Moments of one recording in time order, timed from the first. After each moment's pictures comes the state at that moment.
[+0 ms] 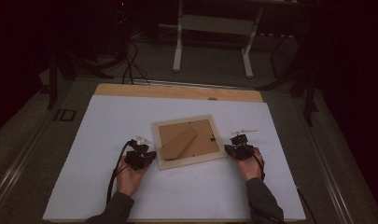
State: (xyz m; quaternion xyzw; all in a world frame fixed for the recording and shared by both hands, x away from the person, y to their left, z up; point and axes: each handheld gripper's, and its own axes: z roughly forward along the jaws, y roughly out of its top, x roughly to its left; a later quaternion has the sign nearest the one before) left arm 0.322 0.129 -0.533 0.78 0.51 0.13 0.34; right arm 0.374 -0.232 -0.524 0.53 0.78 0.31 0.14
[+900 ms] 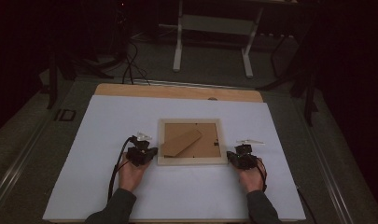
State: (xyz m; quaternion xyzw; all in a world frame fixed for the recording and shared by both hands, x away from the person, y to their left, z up) left arm 0.335 0.130 -0.536 0.77 0.50 0.12 0.36; right arm 0.341 -0.239 -0.531 0.56 0.74 0.34 0.15
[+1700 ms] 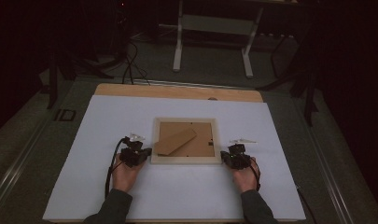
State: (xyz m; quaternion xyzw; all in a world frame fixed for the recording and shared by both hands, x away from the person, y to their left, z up) left arm 0.329 0.150 -0.536 0.76 0.52 0.13 0.36; right arm 0.341 -0.218 -0.530 0.55 0.75 0.34 0.15
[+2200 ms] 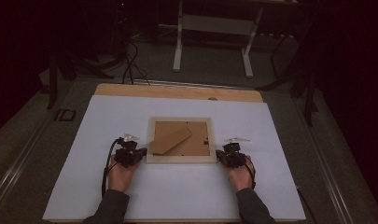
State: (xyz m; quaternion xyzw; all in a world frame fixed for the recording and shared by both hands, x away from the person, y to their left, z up) left arm 0.327 0.164 -0.536 0.75 0.54 0.13 0.36; right arm 0.344 -0.202 -0.531 0.54 0.76 0.34 0.14
